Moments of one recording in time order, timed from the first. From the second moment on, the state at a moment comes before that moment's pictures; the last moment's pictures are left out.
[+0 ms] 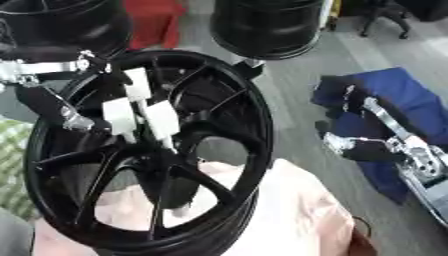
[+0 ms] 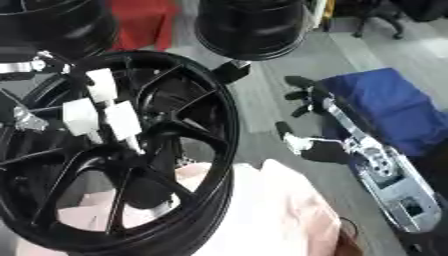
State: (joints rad) left arm -0.89 0.69 -0.49 -1.32 -0.17 -0.37 -0.74; right arm -0.18 -0.51 0.14 -1.74 0.16 -0.22 0.14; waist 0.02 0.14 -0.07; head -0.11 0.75
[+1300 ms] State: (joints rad) left arm -0.89 0.68 -0.51 -1.33 -0.21 -0.39 -0.73; right arm -0.18 -0.51 0.14 -1.74 0.15 -0.22 0.14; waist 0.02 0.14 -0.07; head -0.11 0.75
